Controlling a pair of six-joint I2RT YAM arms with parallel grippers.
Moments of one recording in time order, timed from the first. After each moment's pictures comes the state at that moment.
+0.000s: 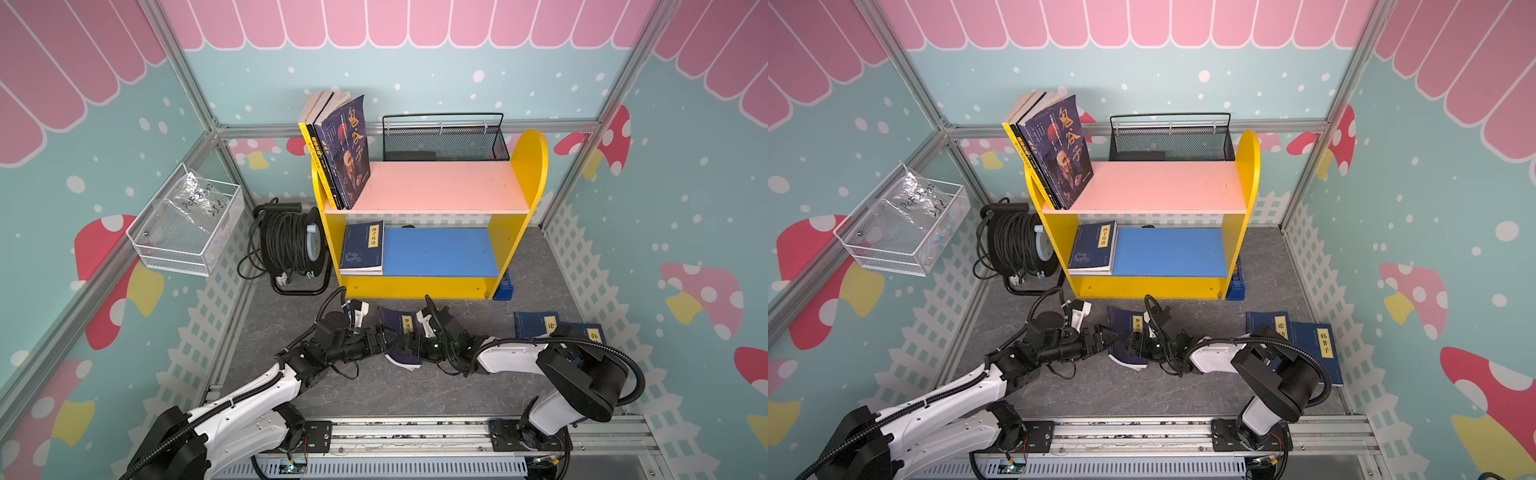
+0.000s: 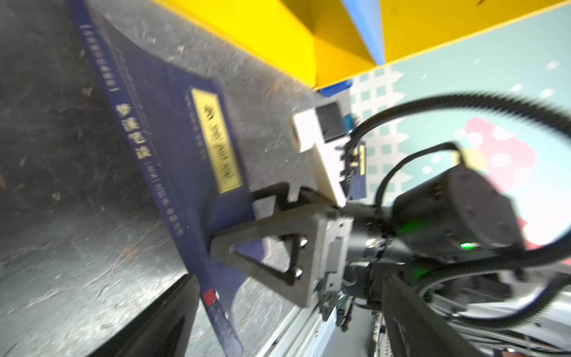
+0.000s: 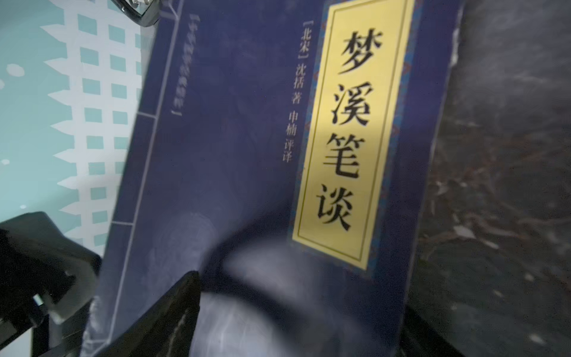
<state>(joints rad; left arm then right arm) -0.66 0.97 0.42 0.07 0.39 -1.01 0.83 1.58 0.55 0.31 -0.32 0.97</state>
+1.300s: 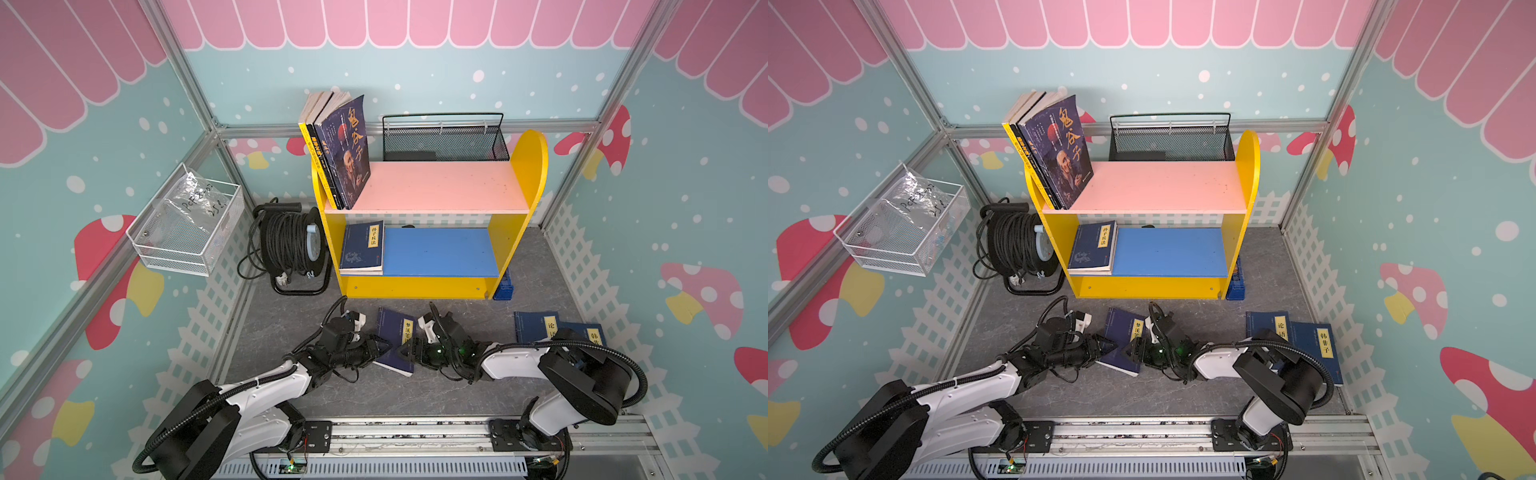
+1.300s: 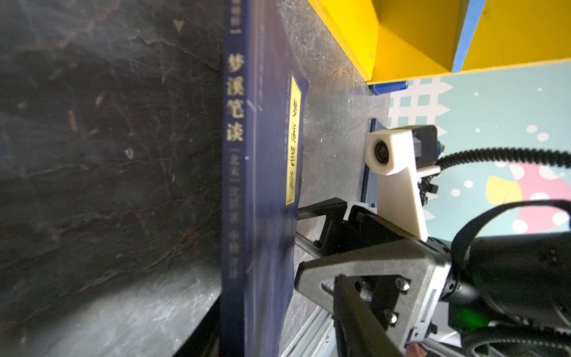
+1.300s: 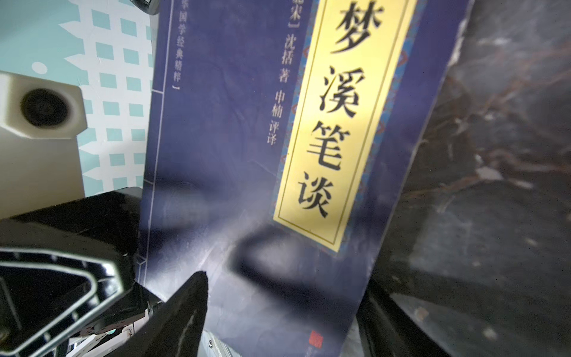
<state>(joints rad) -0.62 1.14 0.33 0.17 0.43 -1.09 0.85 1.55 0.49 0.38 -0.36 1.04</state>
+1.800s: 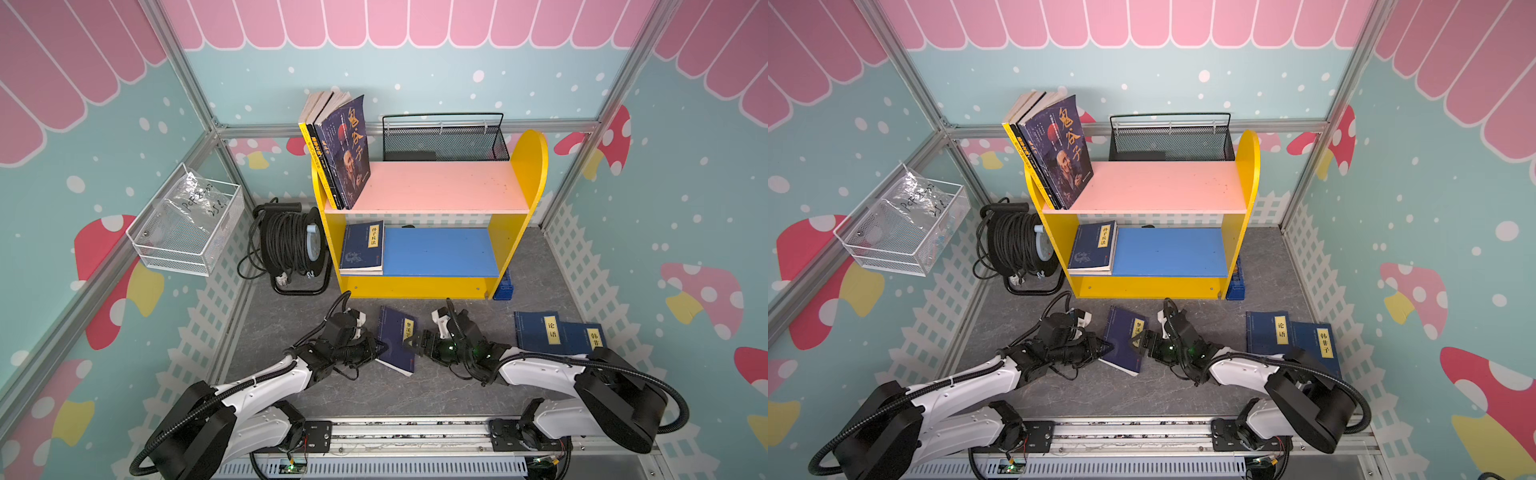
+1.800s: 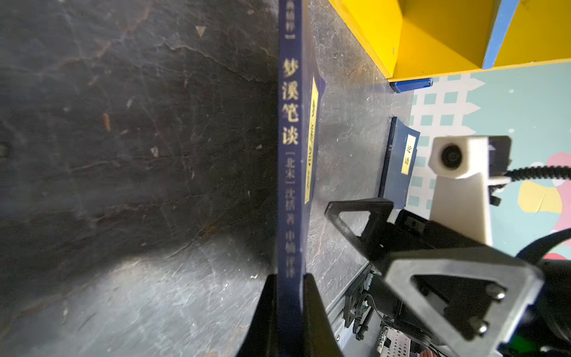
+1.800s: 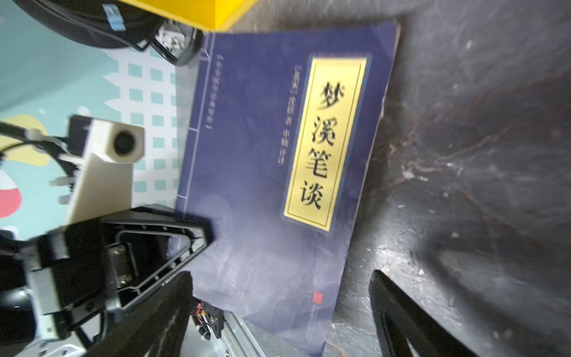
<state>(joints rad) -0.62 1.12 0.41 -0.01 0.41 -1.04 0.77 1.30 0.44 0.29 -0.29 1.08</state>
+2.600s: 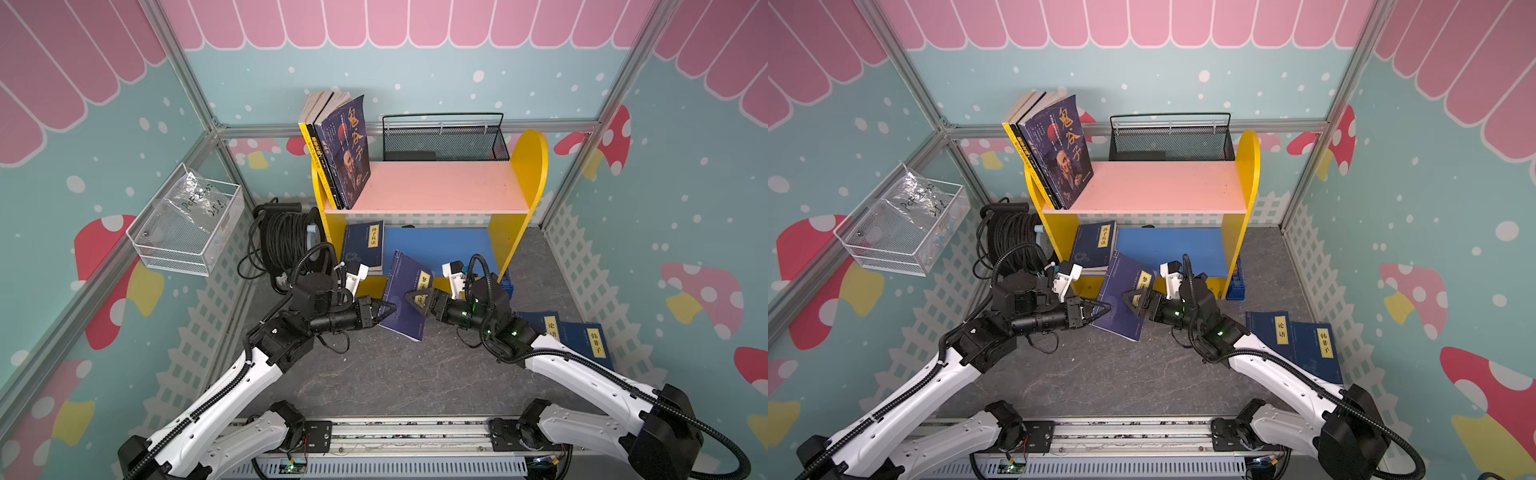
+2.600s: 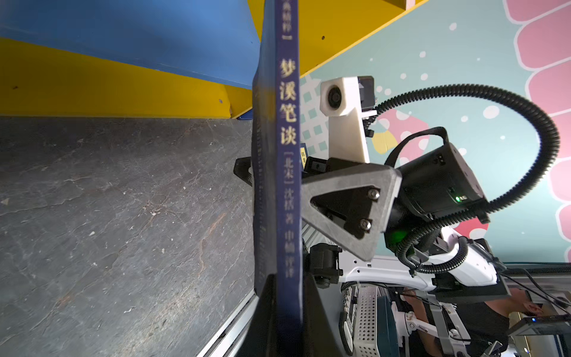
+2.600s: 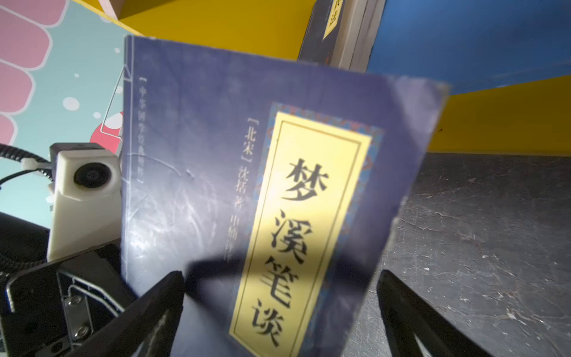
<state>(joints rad) -0.59 0.96 0.92 -0.35 0.55 -0.84 0.71 1.12 0.77 0.06 -0.33 0.93</state>
